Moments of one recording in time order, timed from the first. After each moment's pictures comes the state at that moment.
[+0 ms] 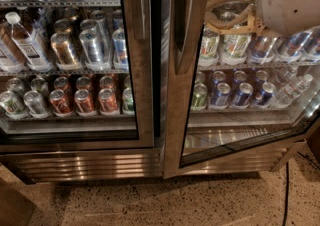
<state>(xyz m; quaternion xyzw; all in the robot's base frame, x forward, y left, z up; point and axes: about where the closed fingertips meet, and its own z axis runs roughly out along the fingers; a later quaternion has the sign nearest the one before) 0.462 -0.079 1.065 -0.76 0.37 -0.03 0.53</state>
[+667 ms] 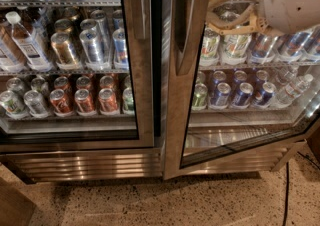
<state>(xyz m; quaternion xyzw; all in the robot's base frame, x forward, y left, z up) 0.459 -0.077 1.068 -0.77 0.37 -0.03 0.53</state>
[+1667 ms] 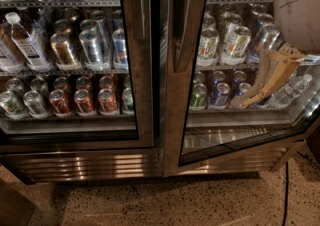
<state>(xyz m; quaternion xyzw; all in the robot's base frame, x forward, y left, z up) 0.407 -0.085 1.065 -0.74 0.47 -0.02 0.49</state>
